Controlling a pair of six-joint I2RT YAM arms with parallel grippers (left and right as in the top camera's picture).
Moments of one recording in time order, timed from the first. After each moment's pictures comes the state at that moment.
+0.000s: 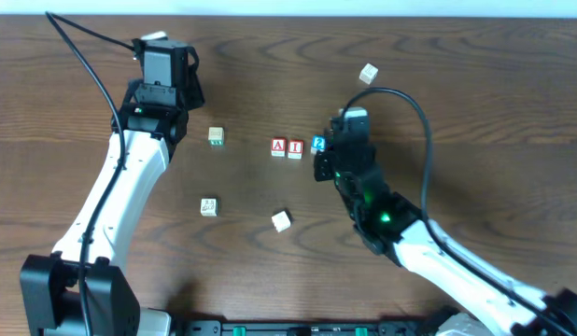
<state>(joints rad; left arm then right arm) -0.15 1.59 1.27 -0.47 -0.30 -0.33 0.66 1.36 0.71 0.17 0.37 0.36</state>
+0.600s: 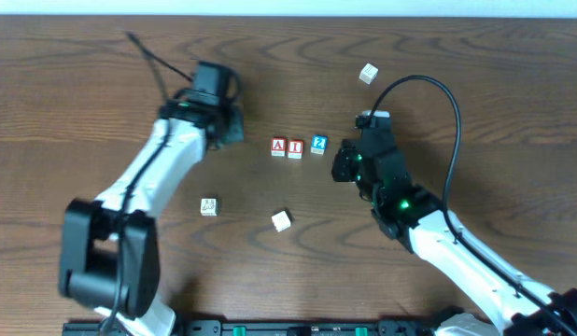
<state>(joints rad) -0.29 1.79 1.27 -0.62 -0.05 -0.40 0.49 1.38 0.72 -0.01 0.13 0.51</state>
